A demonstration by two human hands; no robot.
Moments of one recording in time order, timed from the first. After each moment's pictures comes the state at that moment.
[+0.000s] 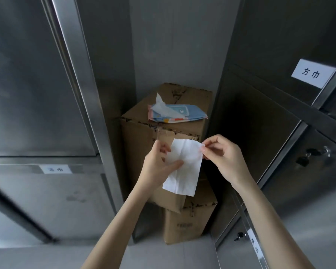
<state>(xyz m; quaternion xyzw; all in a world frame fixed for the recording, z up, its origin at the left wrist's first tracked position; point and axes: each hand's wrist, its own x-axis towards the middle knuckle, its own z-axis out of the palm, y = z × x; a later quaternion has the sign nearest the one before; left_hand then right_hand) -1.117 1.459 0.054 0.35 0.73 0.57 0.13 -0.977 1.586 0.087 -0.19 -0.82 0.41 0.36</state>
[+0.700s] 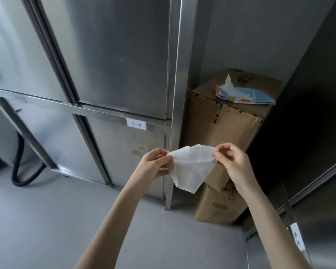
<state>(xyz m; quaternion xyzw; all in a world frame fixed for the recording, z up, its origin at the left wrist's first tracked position) -1.095 1.232 0.026 0.13 0.64 0.71 0.28 -0.989 1.433 0.035 -0.19 -0.74 0.60 0.24</state>
